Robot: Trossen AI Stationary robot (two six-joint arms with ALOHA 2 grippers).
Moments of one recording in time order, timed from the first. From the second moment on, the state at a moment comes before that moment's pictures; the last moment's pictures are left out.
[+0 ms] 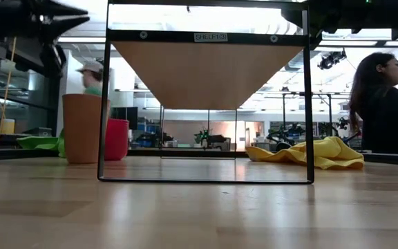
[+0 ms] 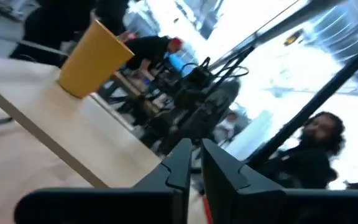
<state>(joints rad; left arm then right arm) -0.02 0.11 0.17 0.10 -0.29 -0.70 -0.12 0.69 0.38 0.40 -0.04 0.10</state>
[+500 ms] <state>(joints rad) -0.02 0.89 0.90 -1.26 -0.48 -1.36 -0.12 0.69 0.38 0.40 -0.04 0.10</state>
